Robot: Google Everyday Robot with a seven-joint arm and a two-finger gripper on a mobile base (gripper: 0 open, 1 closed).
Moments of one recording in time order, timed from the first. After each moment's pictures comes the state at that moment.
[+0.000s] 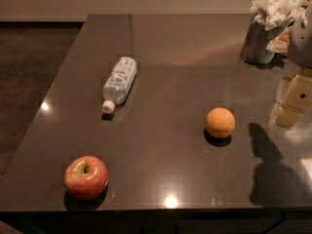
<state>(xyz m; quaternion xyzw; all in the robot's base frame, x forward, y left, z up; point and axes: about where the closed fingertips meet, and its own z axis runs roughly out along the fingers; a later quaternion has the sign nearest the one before) 0.438 -0.216 0.977 -0.60 0.78 -0.04 0.16</state>
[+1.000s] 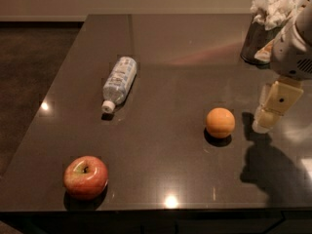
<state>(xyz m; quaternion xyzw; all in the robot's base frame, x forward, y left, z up) 0.465 -0.214 0.942 -0.60 0.78 -0.02 0.16</state>
